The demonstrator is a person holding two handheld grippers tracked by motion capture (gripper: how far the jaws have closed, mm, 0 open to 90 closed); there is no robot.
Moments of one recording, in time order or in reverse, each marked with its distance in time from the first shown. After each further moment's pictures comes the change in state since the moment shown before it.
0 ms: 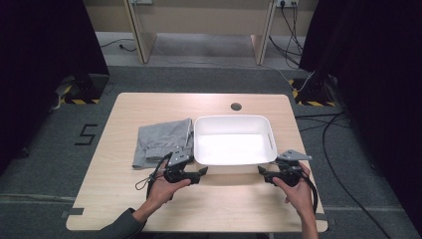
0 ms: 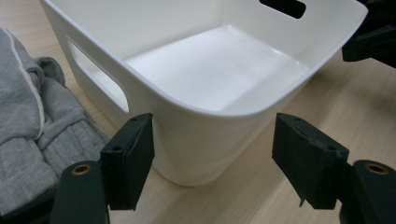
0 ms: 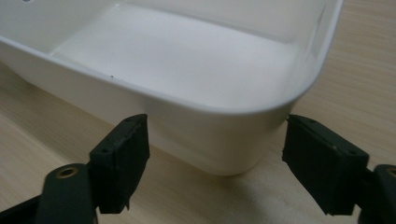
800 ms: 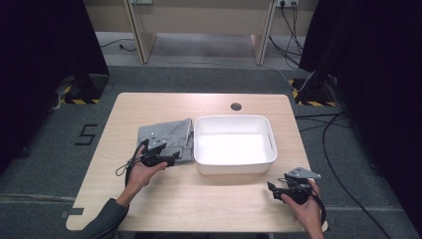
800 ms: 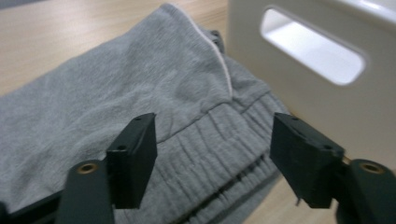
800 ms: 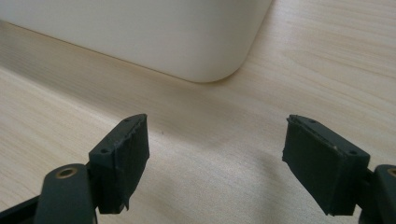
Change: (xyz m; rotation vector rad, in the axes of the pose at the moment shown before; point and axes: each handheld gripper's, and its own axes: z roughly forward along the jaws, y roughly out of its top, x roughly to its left) left arm 0.095 -0.005 -0.008 0.089 0.243 -0.028; right arm -0.003 -0.050 -0.017 0.064 -0.053 0.040
